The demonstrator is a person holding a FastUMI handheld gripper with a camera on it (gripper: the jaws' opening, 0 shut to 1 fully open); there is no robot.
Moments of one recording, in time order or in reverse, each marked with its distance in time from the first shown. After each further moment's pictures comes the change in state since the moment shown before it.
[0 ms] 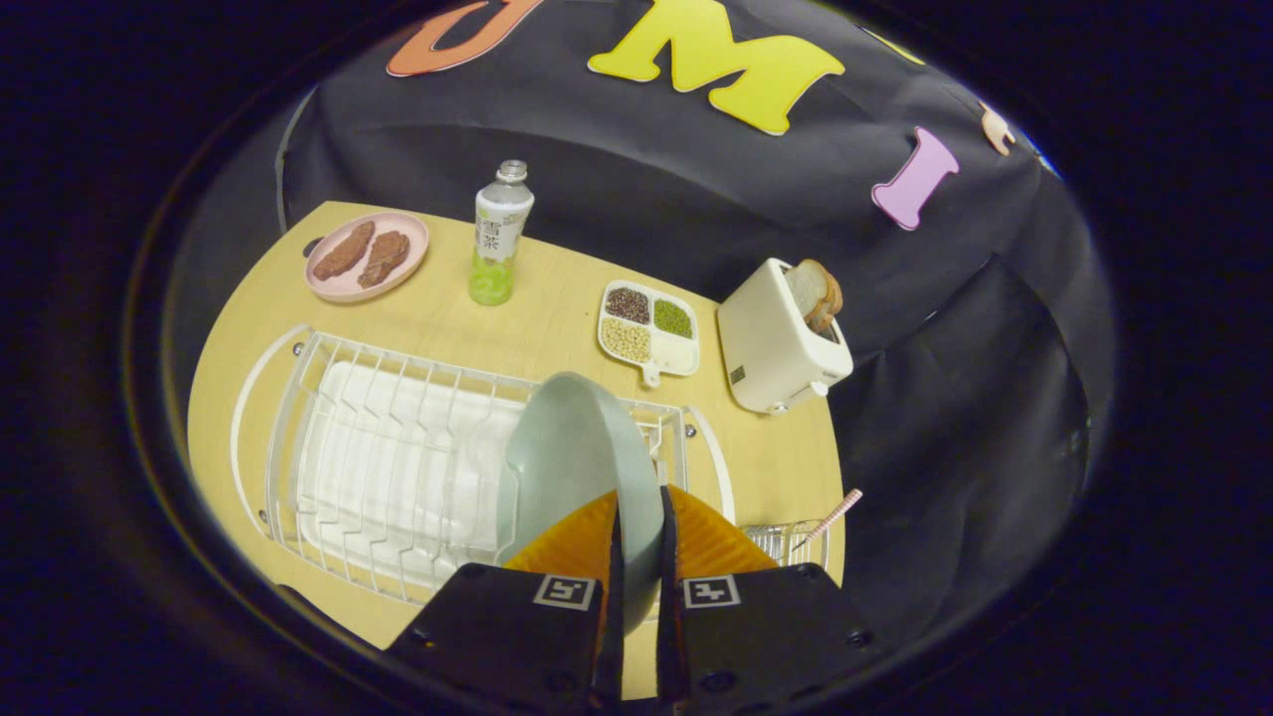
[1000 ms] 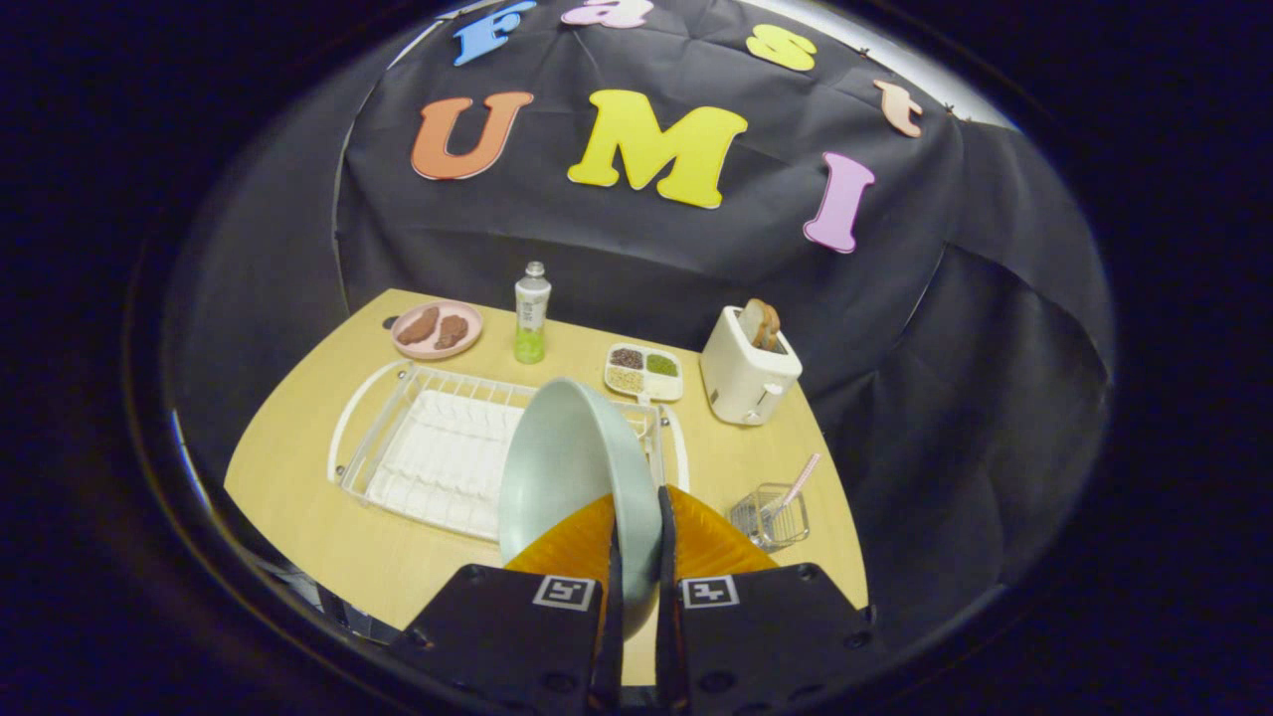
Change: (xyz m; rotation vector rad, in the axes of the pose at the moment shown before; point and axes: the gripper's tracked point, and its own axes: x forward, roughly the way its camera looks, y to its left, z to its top) arm -0.110 -0.045 -0.132 0.125 -0.328 0.226
